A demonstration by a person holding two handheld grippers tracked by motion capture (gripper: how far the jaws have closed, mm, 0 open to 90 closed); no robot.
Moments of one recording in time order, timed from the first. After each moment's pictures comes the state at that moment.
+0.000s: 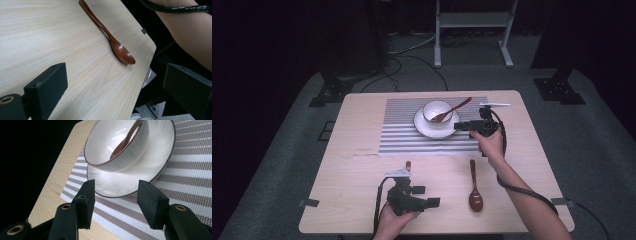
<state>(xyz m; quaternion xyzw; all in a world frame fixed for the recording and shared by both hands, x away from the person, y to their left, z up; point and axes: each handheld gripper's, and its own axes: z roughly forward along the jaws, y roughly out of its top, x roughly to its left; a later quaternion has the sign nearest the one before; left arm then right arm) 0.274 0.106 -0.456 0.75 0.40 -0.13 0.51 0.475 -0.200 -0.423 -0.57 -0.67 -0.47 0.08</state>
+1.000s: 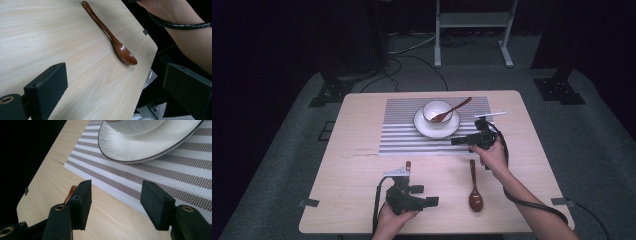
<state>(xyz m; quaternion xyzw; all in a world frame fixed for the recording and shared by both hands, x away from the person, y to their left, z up) 0.275 0.110 -0.456 0.75 0.40 -0.12 0.51 0.441 -0.190 -0.431 -0.51 -0.73 -0.44 0.09</state>
